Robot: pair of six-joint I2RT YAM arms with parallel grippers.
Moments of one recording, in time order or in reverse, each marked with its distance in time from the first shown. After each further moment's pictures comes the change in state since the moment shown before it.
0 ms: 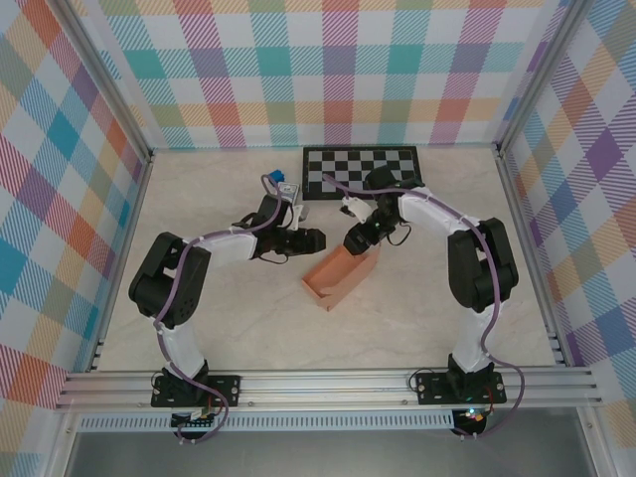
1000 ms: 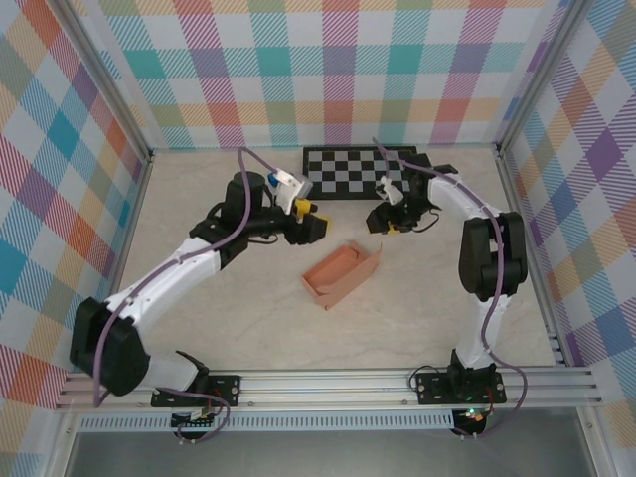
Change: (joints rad) left arm -0.090 -0.481 0.040 -0.077 0.100 0.432; right arm -0.217 0.053 0.067 -0.109 -0.188 0.239
